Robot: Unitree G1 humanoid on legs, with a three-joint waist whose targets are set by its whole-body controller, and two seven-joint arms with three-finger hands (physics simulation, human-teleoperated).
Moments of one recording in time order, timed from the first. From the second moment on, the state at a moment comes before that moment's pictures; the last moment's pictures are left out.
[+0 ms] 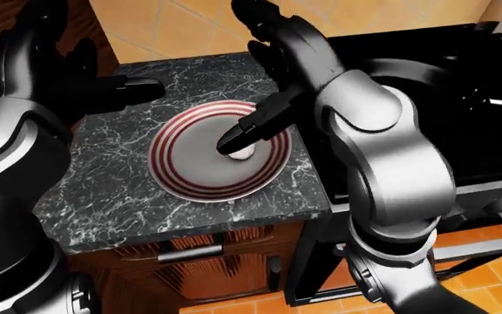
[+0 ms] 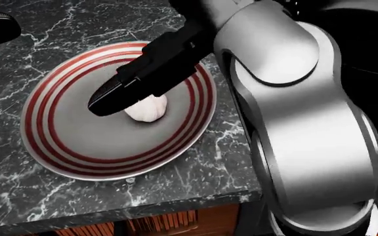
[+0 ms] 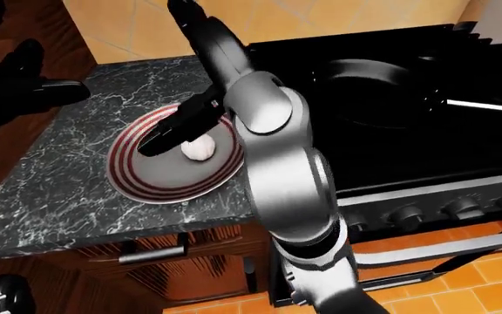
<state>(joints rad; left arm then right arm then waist) -0.78 0.58 0.36 -0.46 -0.75 1.10 0.40 -1.10 -0.07 0.19 -0.45 -0.25 1.30 0.37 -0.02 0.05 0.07</state>
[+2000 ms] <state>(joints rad) -0.78 0.59 0.36 -0.46 -0.76 1.09 0.41 -0.89 0.11 0.13 -0.03 -0.73 0.71 0.71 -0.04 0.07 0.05</state>
